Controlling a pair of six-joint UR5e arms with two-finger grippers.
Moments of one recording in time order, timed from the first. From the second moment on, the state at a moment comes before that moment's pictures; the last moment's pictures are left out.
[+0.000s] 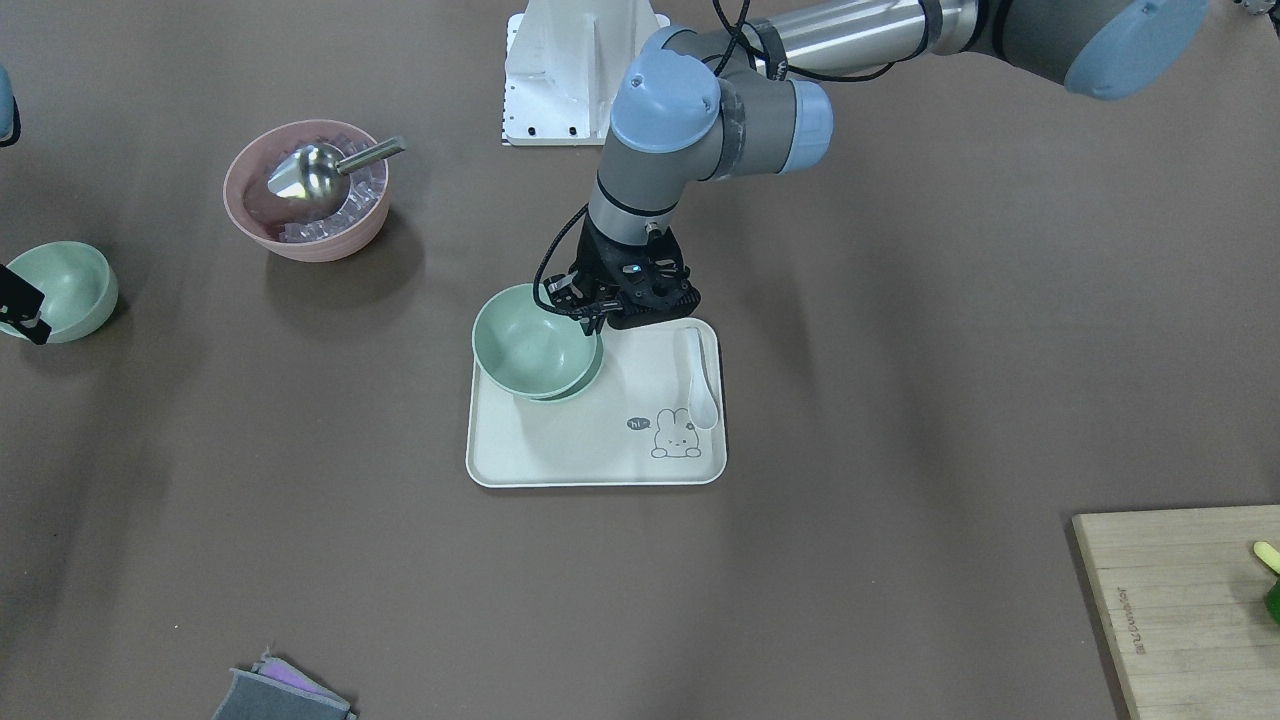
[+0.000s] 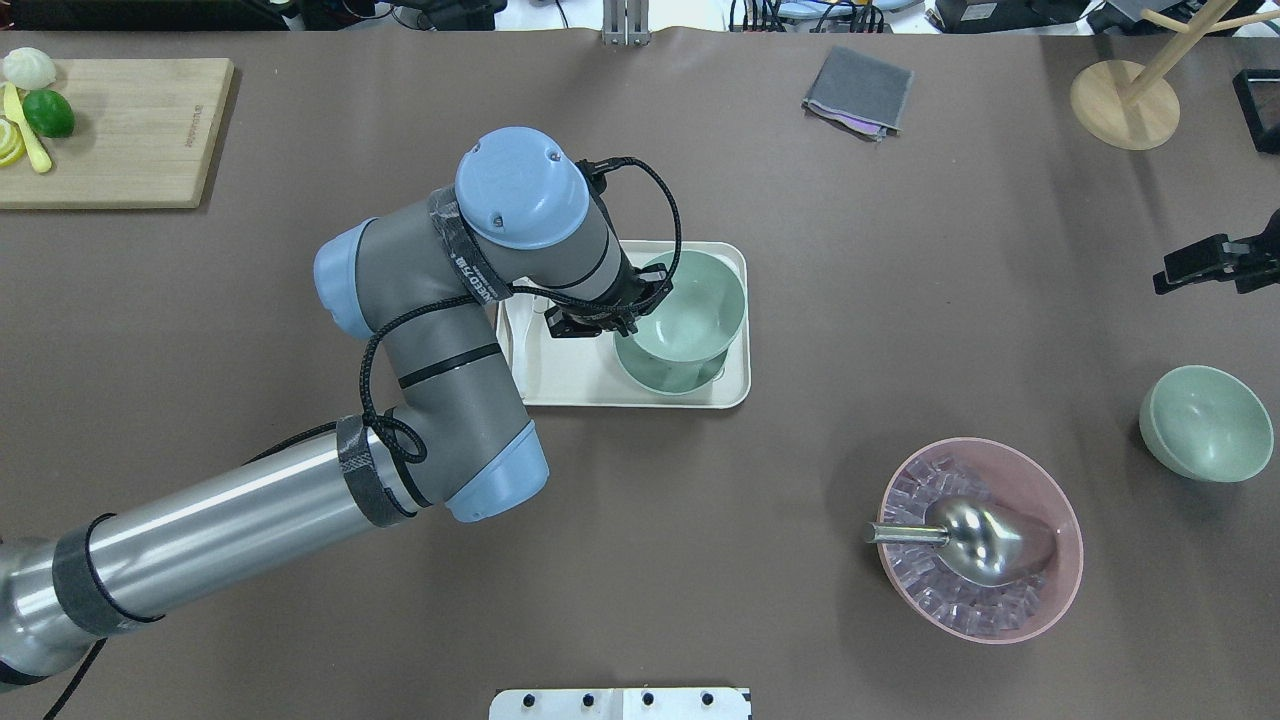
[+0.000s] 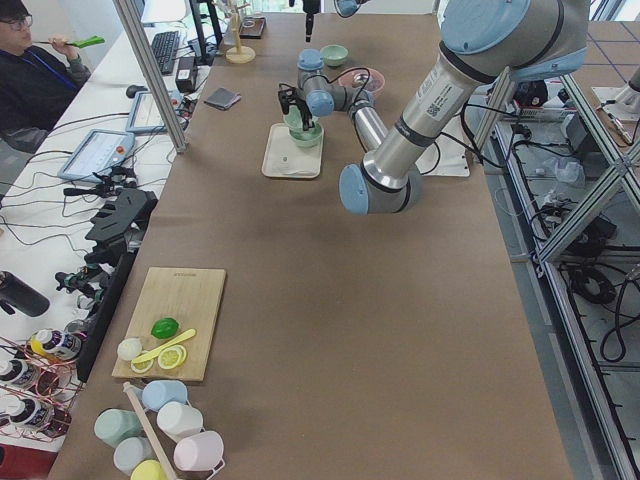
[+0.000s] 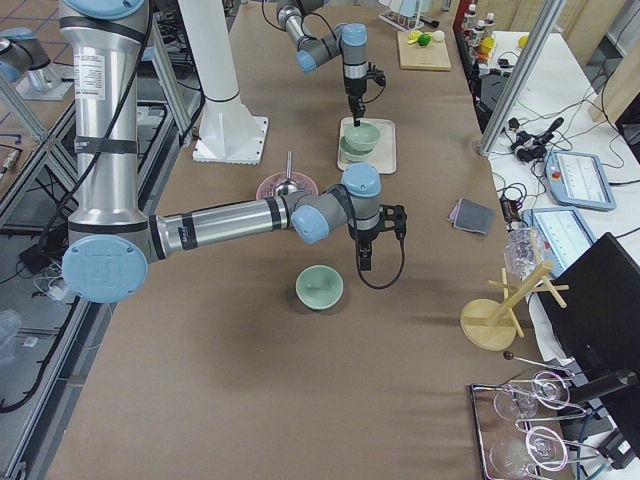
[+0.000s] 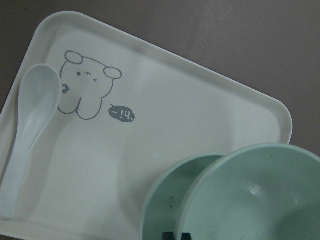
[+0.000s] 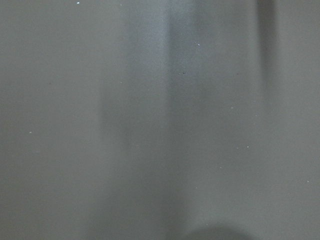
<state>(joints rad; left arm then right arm) -0.56 -2.43 -1.48 -1.79 -1.92 -1.57 1.18 -1.61 1.80 -1.22 2.24 0.61</state>
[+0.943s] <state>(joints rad) -0.56 -2.42 -1.46 -1.79 -1.92 -1.57 1.18 -1.60 1.80 -1.23 2.24 0.61</state>
